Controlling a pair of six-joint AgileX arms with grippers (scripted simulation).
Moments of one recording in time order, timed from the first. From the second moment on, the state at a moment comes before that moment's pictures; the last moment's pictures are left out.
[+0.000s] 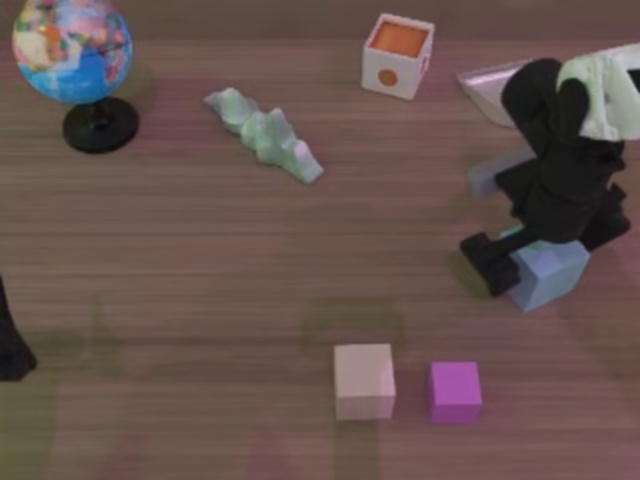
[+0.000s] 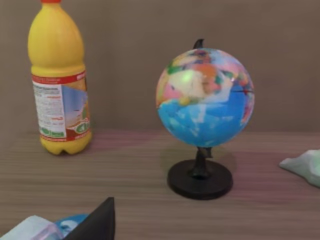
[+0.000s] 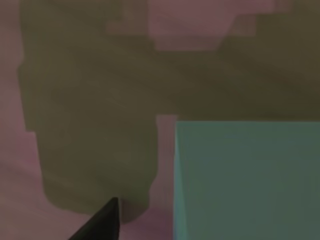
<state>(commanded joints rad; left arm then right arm) 0.02 0.00 0.00 0.00 0.00 0.00 0.30 2.17 1.45 -0.86 0.00 -0.16</state>
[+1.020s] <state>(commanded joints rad) 0.02 0.00 0.00 0.00 0.00 0.00 0.30 2.17 1.45 -0.86 0.00 -0.16</state>
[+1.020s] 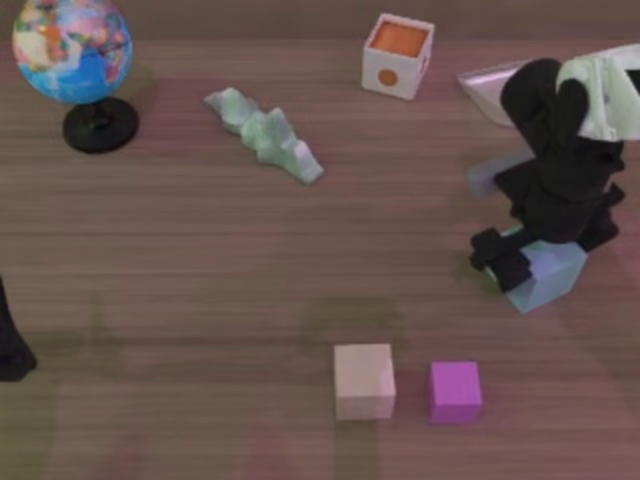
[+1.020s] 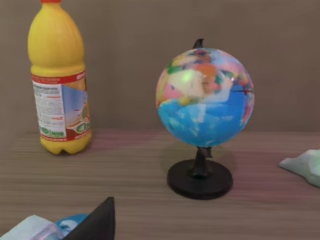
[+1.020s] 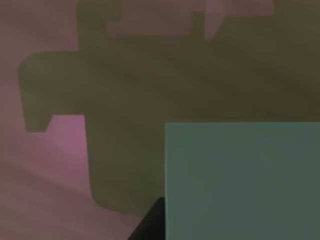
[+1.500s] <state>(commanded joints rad) 0.02 0.00 0.00 0.00 0.00 0.00 0.30 2.10 1.56 -1.02 0.00 -0.16</state>
